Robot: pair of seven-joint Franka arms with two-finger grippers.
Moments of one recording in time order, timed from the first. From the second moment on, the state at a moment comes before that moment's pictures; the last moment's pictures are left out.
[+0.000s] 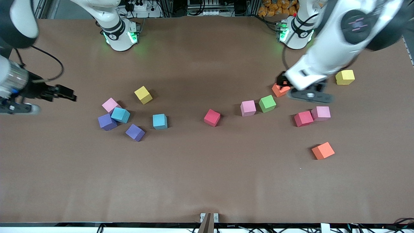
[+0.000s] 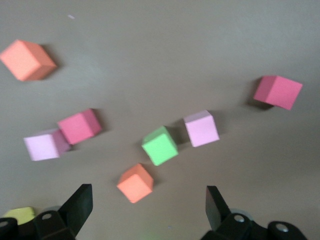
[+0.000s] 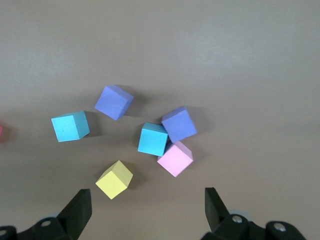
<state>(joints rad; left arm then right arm) -0.31 0.09 -0.16 -1.76 -0.02 1.75 -0.28 -0.14 0.09 0.15 -1.74 0.09 1.71 0.02</state>
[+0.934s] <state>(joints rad) -0.56 0.51 -0.21 -1.59 -0.02 2.05 -0.29 -0.01 0.43 0.15 -1.86 0.11 2.24 -0.54</state>
